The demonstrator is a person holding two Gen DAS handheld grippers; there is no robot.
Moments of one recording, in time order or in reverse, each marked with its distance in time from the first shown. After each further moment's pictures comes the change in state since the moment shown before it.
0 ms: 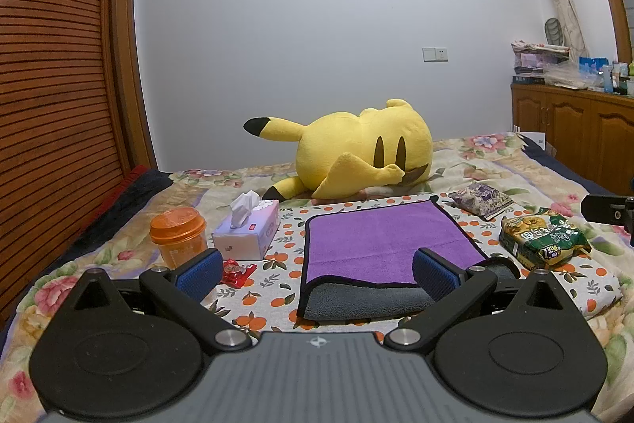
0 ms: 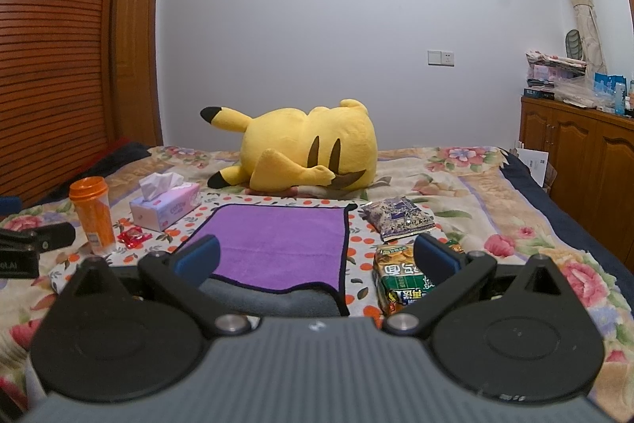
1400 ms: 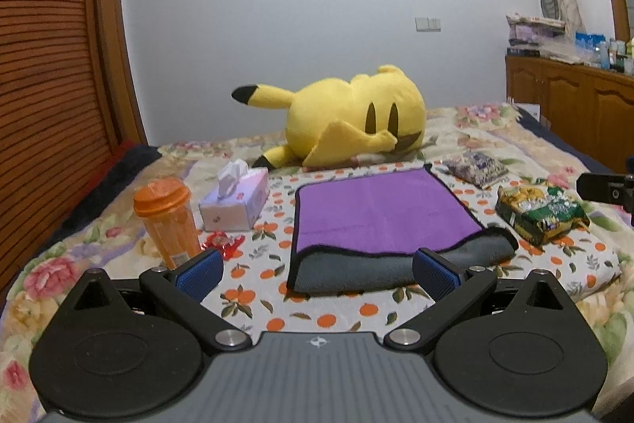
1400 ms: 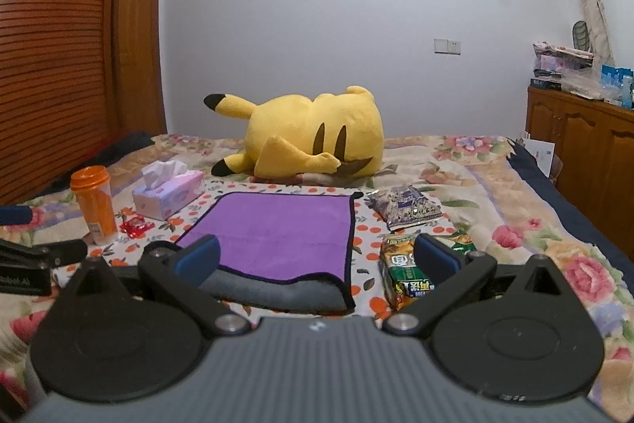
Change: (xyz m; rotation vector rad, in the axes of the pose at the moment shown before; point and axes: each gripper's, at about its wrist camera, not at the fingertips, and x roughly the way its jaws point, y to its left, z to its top) left arm 0.016 -0.003 -0.005 0.018 0.116 -0.028; right arm 0.011 0.008 -0.001 -0.006 0.045 0.014
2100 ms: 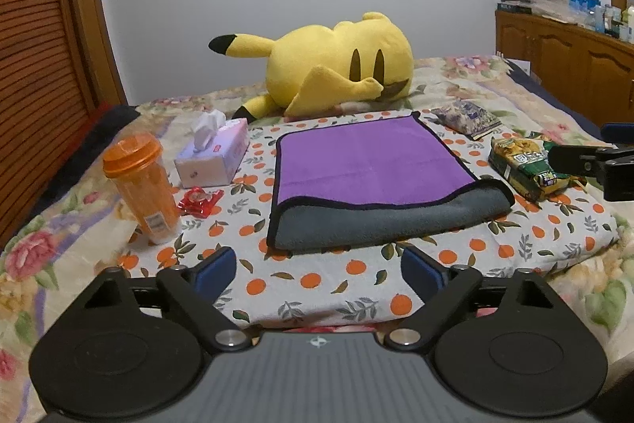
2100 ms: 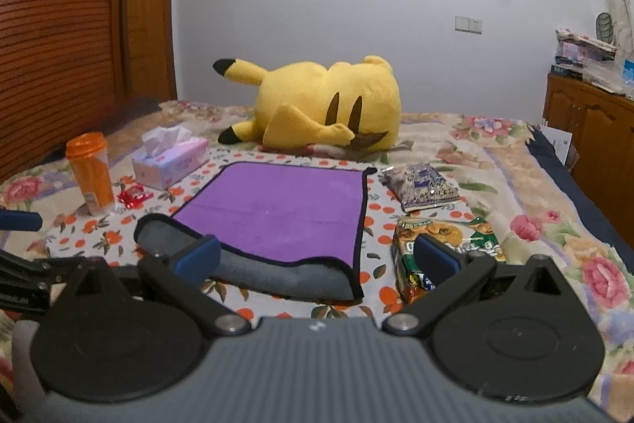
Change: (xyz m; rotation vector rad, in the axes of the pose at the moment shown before) left arm 0.031 -0.004 -0.006 0.019 0.149 -0.047; right arm 0.037 0.003 -0.002 -0.047 0.101 0.033
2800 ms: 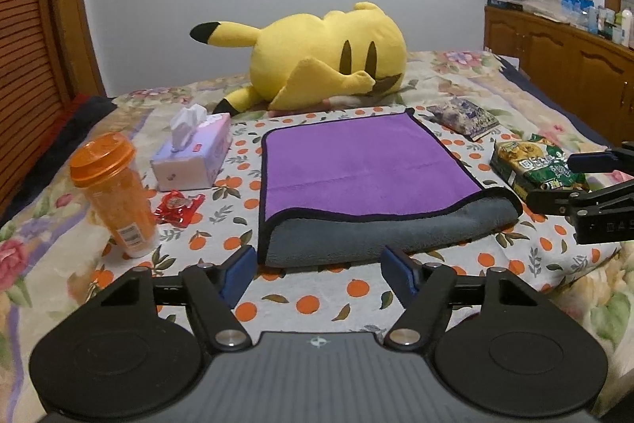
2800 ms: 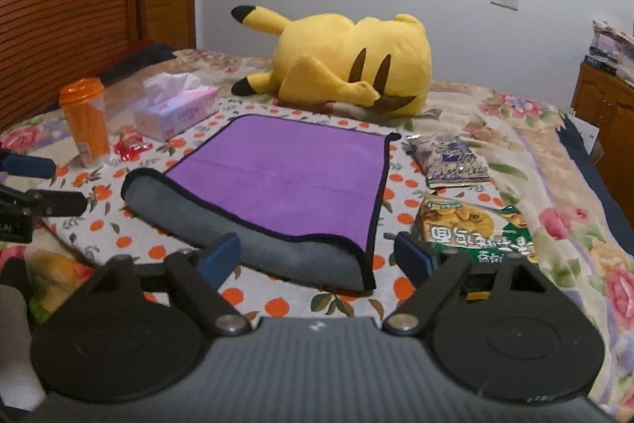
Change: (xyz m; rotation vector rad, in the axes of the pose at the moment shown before) left arm 0.042 0.015 0.018 0.000 0.030 -0.076; right arm 0.049 0.003 0.001 -0.089 0.139 0.052
